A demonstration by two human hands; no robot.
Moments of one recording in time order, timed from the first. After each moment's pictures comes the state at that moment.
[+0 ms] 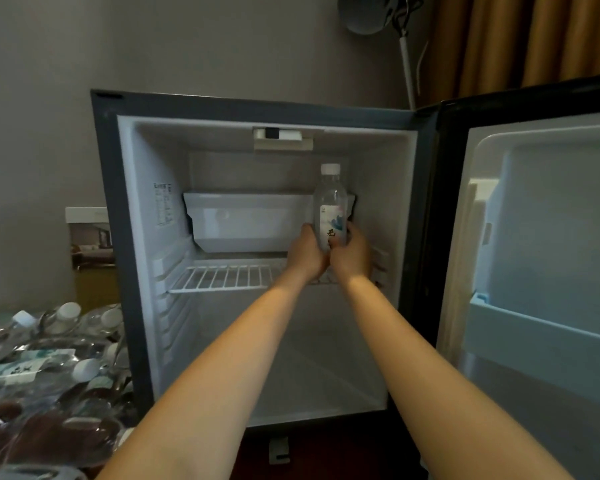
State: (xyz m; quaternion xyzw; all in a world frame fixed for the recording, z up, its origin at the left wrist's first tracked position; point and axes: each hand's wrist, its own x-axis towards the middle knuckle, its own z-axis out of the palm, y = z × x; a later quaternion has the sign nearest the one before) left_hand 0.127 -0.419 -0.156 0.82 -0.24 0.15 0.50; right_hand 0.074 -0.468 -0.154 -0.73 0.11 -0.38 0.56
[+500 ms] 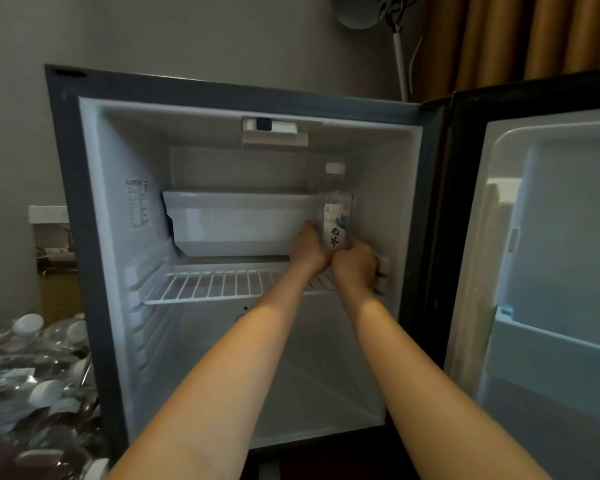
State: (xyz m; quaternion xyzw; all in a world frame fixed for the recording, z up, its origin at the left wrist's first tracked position) left_hand 0.163 -0.447 -0.152 0.83 -0.23 0.13 0.49; right_hand 0.089 -0.483 -0.160 -0.72 0.19 -0.39 0.54
